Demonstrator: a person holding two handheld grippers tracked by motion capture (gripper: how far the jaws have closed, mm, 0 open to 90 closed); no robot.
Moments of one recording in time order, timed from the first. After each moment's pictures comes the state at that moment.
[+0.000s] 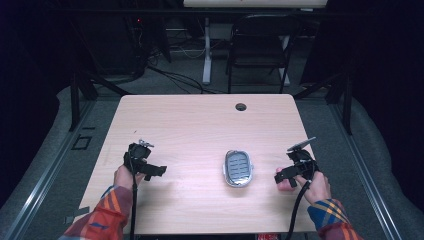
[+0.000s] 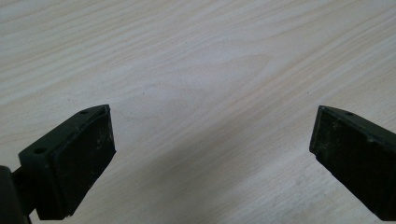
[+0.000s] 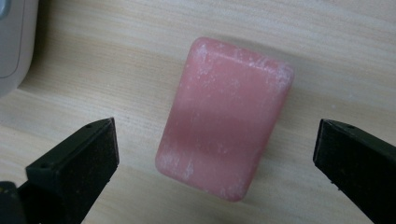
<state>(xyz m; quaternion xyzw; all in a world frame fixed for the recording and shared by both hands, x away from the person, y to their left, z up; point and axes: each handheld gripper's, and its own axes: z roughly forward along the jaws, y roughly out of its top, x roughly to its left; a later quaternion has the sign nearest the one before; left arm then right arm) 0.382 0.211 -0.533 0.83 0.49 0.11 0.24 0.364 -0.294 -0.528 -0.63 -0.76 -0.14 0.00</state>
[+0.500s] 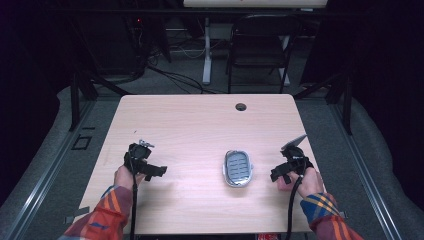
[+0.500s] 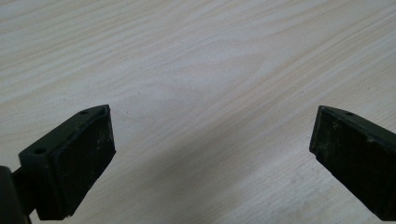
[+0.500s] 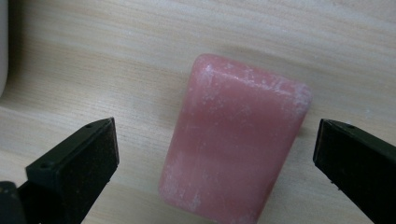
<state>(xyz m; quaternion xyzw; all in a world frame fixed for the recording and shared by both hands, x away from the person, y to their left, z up) 0.382 0.210 -0.532 0.83 0.49 0.11 0.25 0.382 -0.281 -0.537 -0.64 -0.76 -0.09 0.01</state>
